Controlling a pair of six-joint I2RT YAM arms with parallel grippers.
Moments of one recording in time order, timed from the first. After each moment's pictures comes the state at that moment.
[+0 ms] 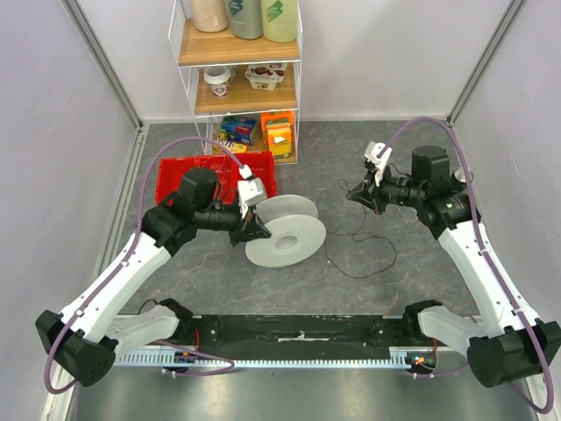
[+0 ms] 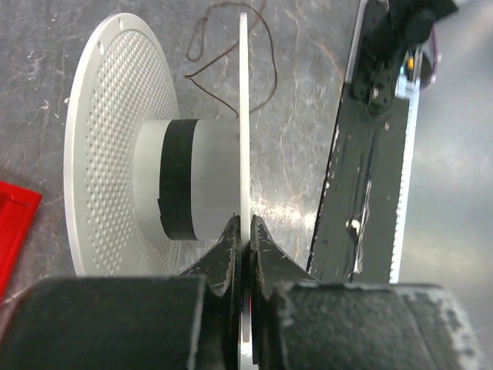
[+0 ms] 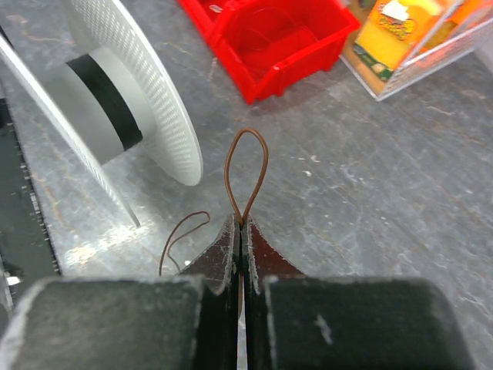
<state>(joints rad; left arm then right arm) -0.53 1.05 1.05 -0.61 0.76 0.22 0.22 1.07 1.07 -0.52 -0.77 -0.42</state>
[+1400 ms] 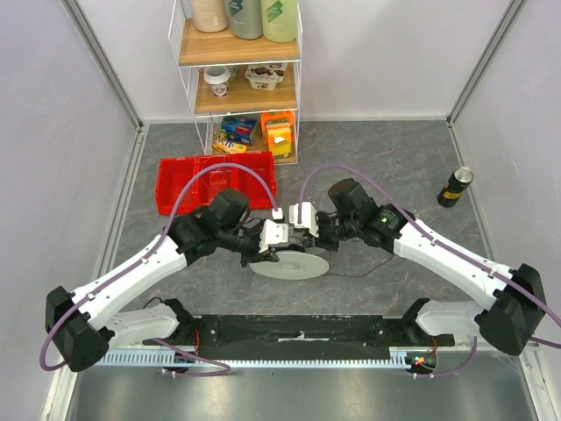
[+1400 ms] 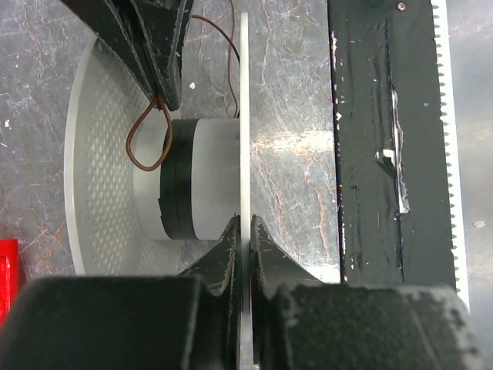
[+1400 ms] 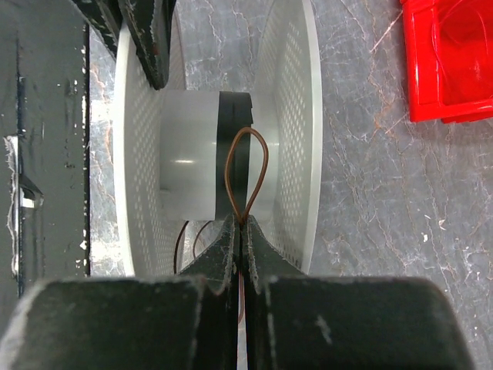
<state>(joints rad) -0.78 1.09 0.94 -0.64 0.63 0.59 0.77 1.24 1.01 -0.55 -0.54 -0.61</state>
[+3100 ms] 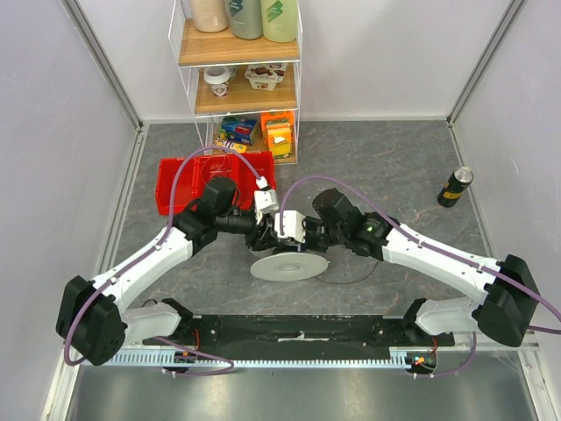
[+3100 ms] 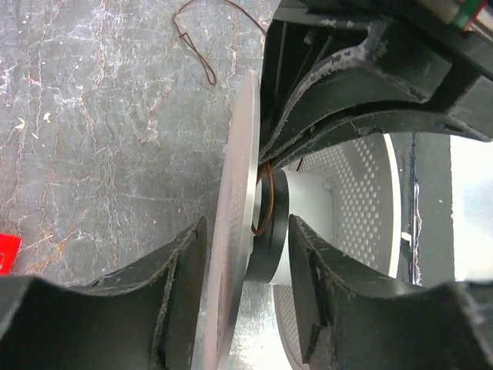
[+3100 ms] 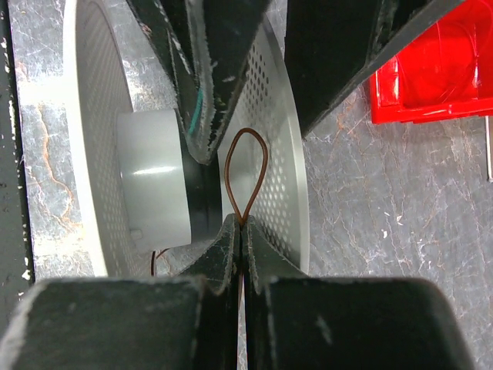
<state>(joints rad) -0.57 1.18 0.82 -0.27 0.79 0.32 0.89 1.29 0.98 -0.42 -0.29 -0.60</state>
